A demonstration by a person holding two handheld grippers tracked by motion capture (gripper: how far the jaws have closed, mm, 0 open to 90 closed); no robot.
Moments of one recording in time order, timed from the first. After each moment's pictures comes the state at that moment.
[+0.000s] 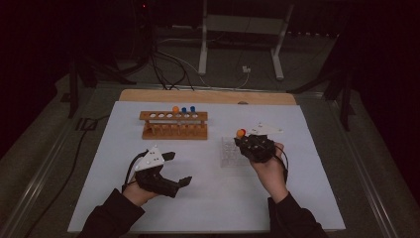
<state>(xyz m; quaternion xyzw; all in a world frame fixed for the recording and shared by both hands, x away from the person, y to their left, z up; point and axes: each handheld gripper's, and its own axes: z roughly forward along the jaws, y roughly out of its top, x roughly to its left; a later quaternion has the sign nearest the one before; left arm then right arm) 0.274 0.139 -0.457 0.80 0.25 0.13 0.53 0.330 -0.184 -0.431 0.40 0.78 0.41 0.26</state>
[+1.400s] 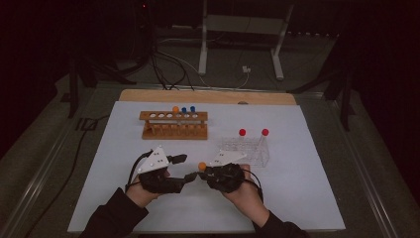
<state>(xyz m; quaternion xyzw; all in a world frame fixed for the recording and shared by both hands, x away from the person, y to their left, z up) 0.265 0.124 -0.443 0.80 0.22 0.15 0.54 0.273 -0.103 -0.455 0.27 0.85 0.42 0.14</state>
